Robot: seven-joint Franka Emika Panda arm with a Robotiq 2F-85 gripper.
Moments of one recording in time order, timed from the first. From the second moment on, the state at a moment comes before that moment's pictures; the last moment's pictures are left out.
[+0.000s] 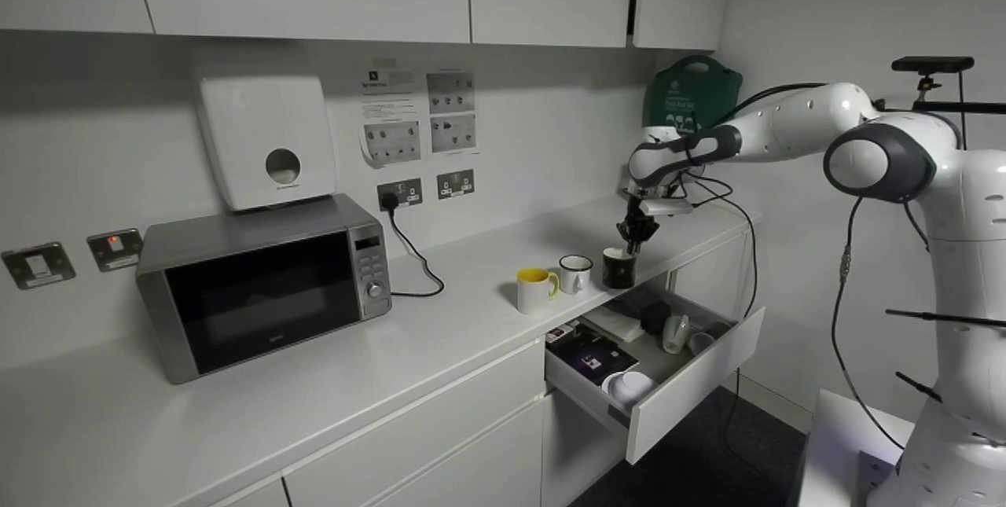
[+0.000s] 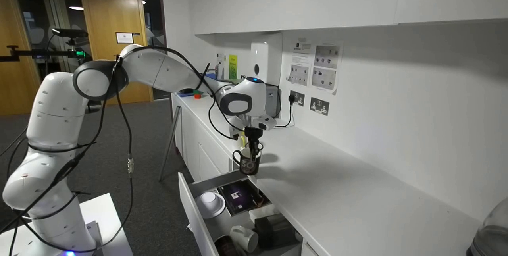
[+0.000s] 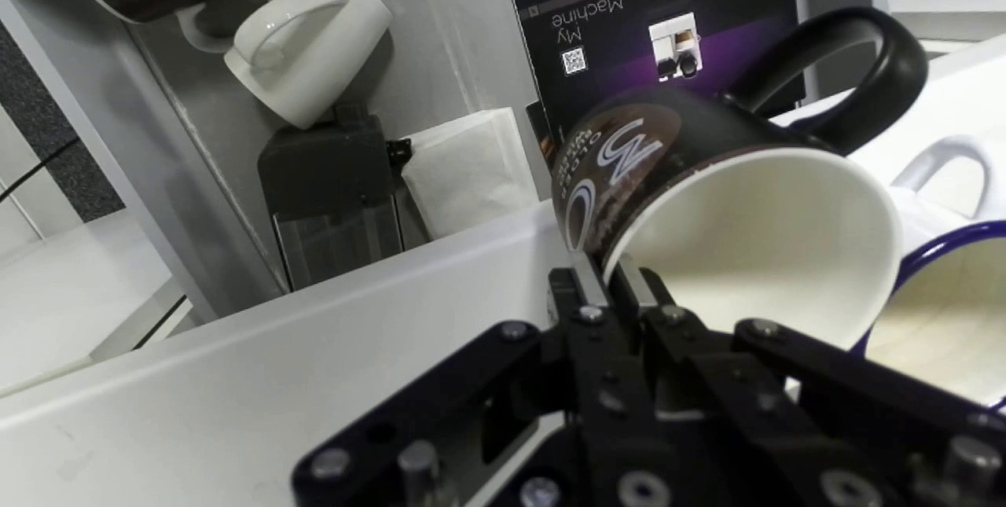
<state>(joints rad) -0.24 0.37 -0.15 -1.65 0.14 2.07 0.11</state>
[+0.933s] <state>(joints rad) -0.27 0.49 -0.15 -1.47 0.17 1.96 0.11</state>
